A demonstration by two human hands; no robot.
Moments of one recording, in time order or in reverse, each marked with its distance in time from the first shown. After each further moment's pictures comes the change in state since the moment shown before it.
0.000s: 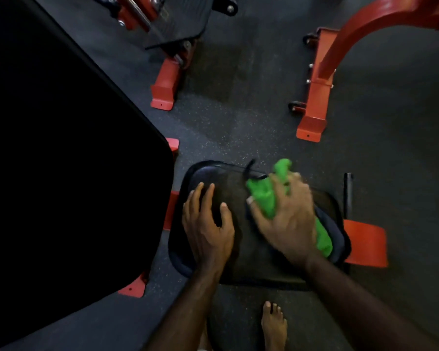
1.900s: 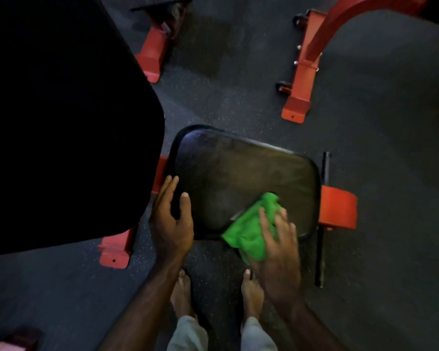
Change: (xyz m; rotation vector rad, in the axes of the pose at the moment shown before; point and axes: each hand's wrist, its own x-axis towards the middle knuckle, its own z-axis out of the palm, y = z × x) left_hand -0.046 -0.032 -0.065 -0.348 -0.089 -0.219; right_hand -0.164 0.017 -0.008 -0.033 -0.173 -0.035
